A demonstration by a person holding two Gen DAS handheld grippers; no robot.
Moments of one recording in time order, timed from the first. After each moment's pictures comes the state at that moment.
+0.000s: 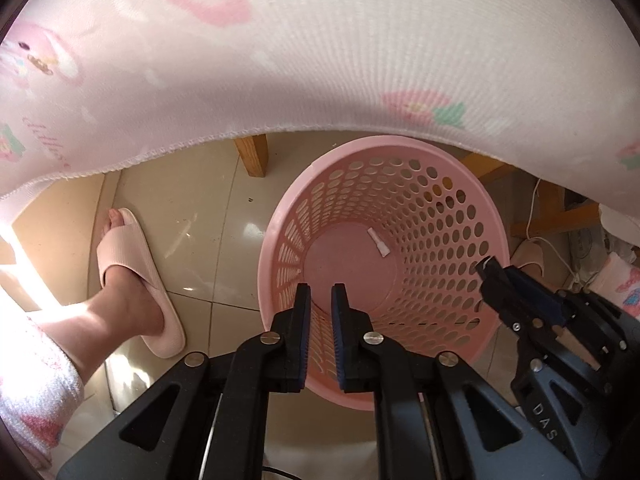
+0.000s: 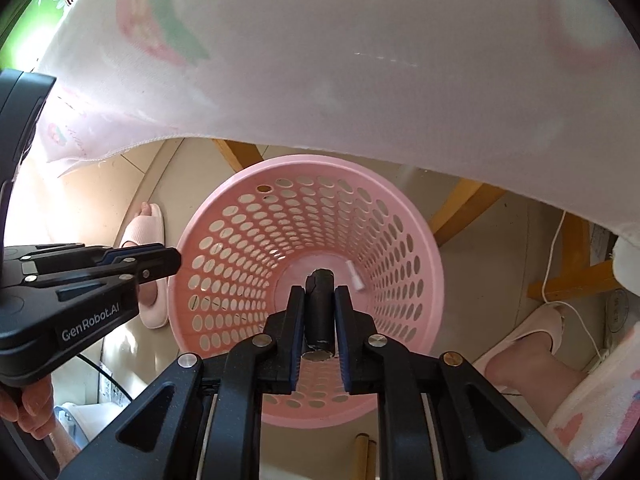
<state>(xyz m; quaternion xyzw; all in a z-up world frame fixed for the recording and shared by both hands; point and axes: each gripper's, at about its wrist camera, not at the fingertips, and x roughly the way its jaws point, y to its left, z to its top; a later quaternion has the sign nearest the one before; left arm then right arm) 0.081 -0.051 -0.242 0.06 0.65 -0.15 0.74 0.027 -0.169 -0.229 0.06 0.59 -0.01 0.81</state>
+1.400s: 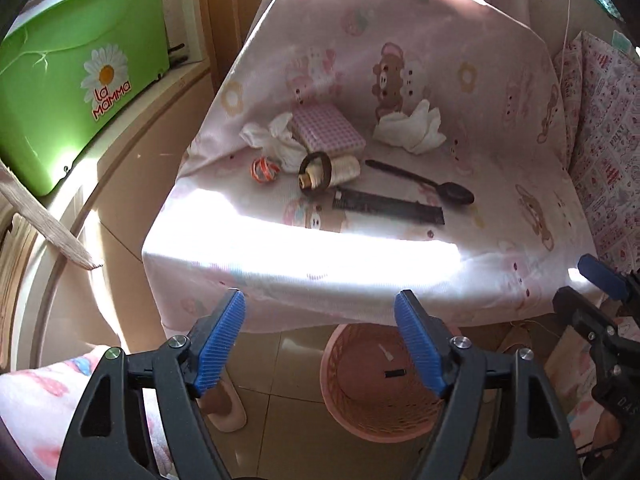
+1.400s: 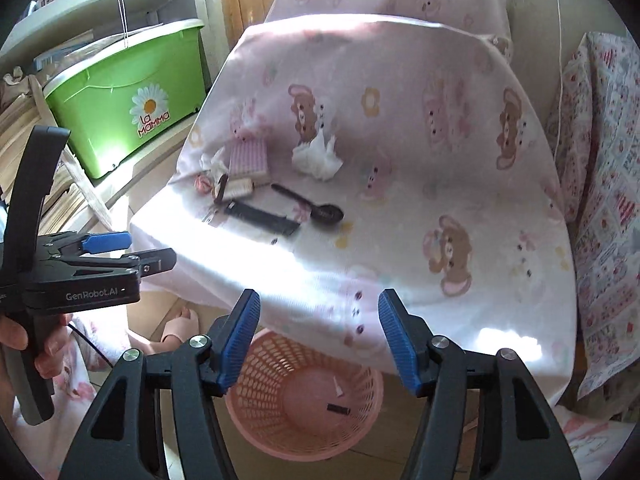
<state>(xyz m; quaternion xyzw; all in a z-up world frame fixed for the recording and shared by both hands) 0.090 -0.012 -0.045 0.06 0.47 -0.14 0.87 0.004 -0.189 -0.021 0.02 0.39 0.01 0.92</state>
